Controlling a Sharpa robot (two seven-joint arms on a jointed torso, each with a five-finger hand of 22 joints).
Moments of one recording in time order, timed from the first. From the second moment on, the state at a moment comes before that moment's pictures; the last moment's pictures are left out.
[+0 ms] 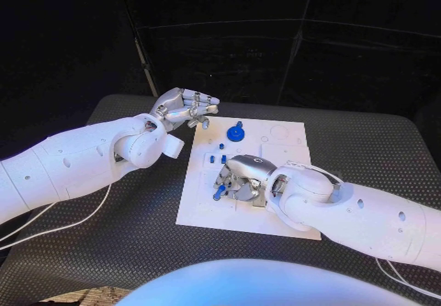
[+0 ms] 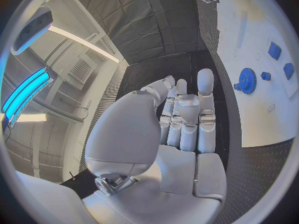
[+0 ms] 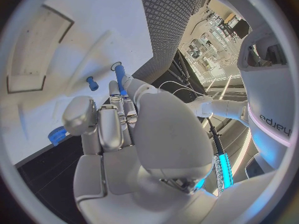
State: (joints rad) left arm 1.04 -0.86 0.13 1.44 -0.26 -0.16 0.33; left_hand 1.39 -0.12 0.38 0.04 0.14 1.06 0.16 0.13 0.07 1.20 0.08 0.21 0.16 1.35 -0.01 1.12 0.81 0.16 1.24 0.09 0.38 1.16; right arm 0.95 -0.61 0.04 1.68 -1.59 -0.18 -0.17; right_hand 1.51 -0.11 0.44 0.08 0.06 1.14 0.14 0.07 0.07 1.22 0.07 0.17 0.07 1.46 -0.01 1.34 1.12 0.12 1.35 0.08 1.29 0.98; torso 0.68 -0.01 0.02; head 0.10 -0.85
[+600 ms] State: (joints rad) left arm 1.04 -0.86 0.13 1.44 -0.26 -0.16 0.33; left_hand 1.39 -0.12 0.38 0.04 0.14 1.06 0.15 0.13 0.07 1.20 0.08 0.21 0.16 1.35 -0.01 1.12 0.81 0.16 1.24 0.09 0.38 1.16; right arm 0.95 -0.59 0.03 1.66 -1.68 -0.16 -0.20; right_hand 1.50 -0.11 0.44 0.08 0.06 1.14 0.14 0.06 0.07 1.23 0.06 0.16 0.07 1.46 -0.01 1.34 1.12 0.12 1.35 0.08 1.29 0.99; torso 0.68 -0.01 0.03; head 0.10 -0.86
